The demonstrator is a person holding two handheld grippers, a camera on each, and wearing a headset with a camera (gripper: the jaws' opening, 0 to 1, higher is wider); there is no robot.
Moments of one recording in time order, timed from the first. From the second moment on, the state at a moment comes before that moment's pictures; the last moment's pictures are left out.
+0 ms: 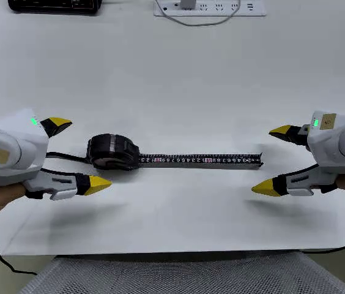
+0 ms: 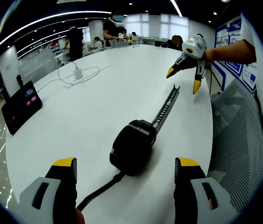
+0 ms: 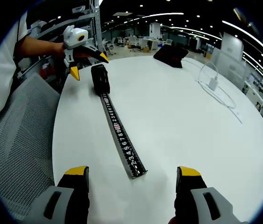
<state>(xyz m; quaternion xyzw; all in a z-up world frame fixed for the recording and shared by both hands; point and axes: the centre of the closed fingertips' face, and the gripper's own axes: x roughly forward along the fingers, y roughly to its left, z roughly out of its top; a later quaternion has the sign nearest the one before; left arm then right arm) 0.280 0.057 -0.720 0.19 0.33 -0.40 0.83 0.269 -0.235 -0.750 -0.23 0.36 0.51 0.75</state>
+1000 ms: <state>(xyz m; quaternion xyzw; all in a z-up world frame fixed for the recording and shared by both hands) 0.251 0.077 -0.702 0.11 0.30 -0.35 0.88 0.249 -0.243 -0.726 -0.19 0.33 0.46 0.80</state>
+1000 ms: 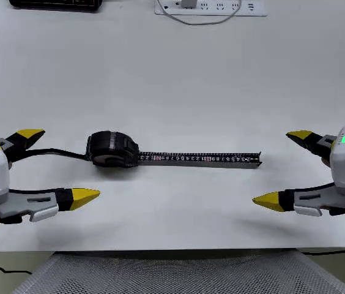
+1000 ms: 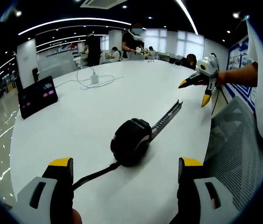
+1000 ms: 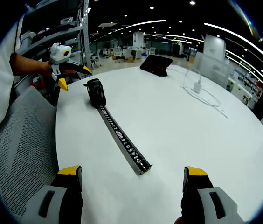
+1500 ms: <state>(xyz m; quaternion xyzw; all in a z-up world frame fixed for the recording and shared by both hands) 0.234 0.077 -0.700 0.08 0.30 -0.34 0.89 0.239 -0.243 -0.726 -0.15 0.33 0.44 0.82</state>
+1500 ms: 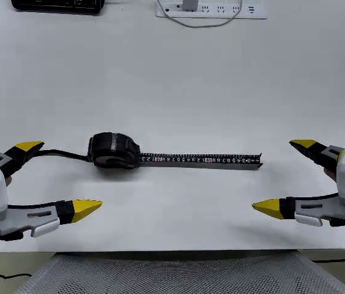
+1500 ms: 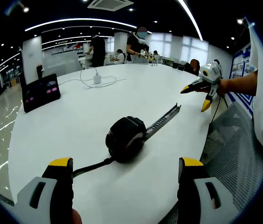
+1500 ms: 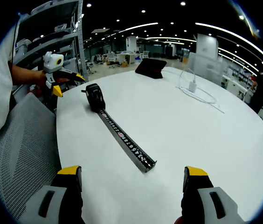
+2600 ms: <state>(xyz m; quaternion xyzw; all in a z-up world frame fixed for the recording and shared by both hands) 0.208 0.090 -0.710 0.04 0.31 -0.30 0.90 0.214 -0.244 -0.731 -0.14 0.33 0.42 0.83</state>
